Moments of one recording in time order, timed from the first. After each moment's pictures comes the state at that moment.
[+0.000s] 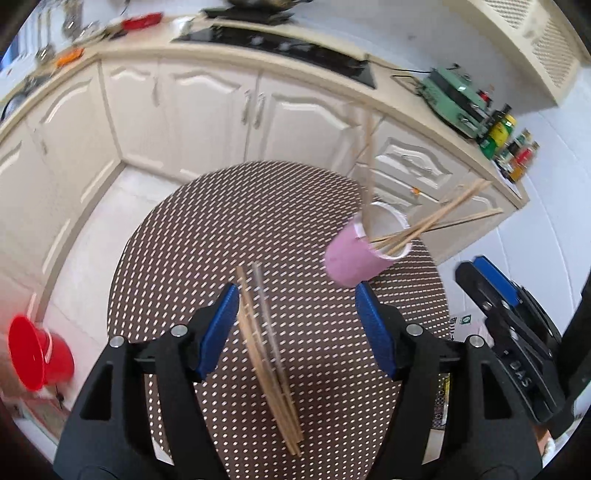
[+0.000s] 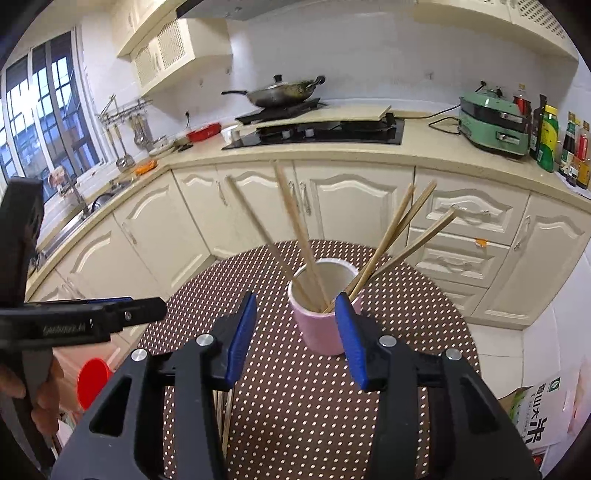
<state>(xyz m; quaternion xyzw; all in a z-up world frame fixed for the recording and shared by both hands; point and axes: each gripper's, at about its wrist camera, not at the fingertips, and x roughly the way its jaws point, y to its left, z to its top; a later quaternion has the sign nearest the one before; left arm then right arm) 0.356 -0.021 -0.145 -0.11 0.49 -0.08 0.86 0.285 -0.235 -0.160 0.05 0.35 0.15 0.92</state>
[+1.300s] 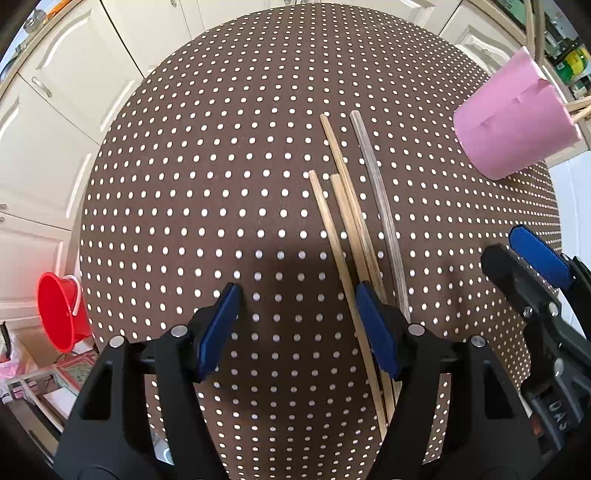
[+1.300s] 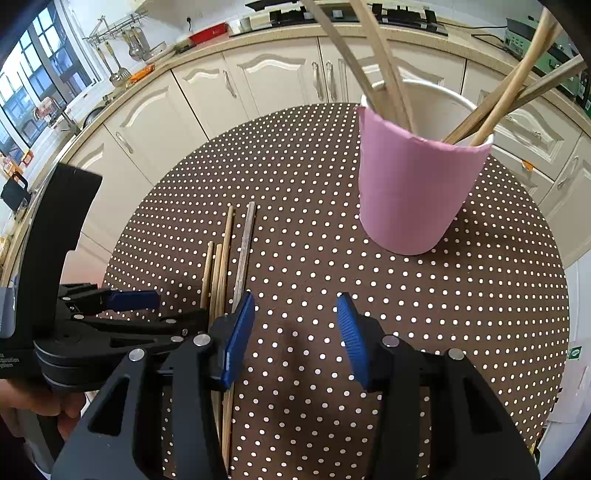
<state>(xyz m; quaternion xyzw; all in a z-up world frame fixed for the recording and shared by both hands) 0.387 -0.015 -0.317 -0.03 0.65 -0.01 0.76 0.310 -0.162 -0.276 0.01 0.51 0.18 0.84</state>
